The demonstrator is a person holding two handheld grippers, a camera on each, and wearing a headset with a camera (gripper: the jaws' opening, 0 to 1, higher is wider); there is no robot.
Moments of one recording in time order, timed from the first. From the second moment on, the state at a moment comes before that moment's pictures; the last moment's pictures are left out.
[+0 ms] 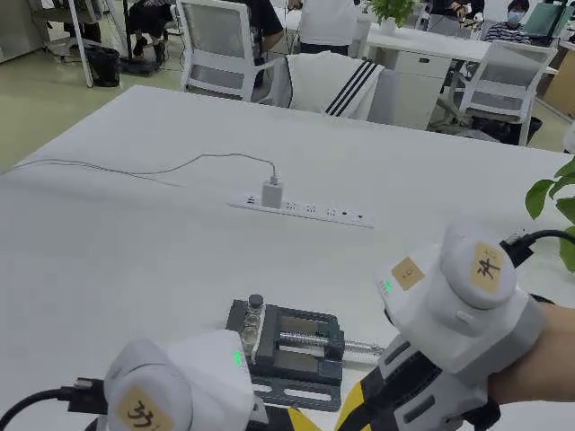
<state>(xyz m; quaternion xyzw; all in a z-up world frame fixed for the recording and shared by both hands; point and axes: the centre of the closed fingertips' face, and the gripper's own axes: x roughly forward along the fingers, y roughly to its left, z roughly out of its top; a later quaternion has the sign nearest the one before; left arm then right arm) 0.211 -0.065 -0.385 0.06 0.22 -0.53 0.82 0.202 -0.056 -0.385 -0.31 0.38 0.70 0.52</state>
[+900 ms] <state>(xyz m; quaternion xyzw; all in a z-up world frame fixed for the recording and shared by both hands) 0.245 -0.005 -0.409 0.07 0.21 -0.39 0.89 0.206 -0.063 -0.392 -0.31 0.39 0.69 0.53</state>
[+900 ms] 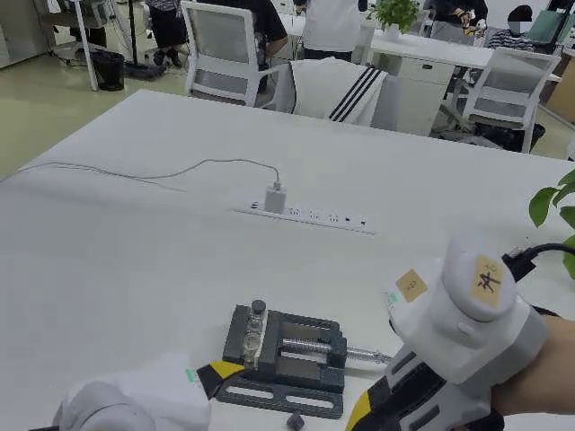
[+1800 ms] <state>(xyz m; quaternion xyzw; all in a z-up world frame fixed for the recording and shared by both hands) 0.242 0.069 -0.426 0.06 0.24 -0.31 0.92 0.228 -0.060 -0.400 -0.34 0.39 0.68 0.52</state>
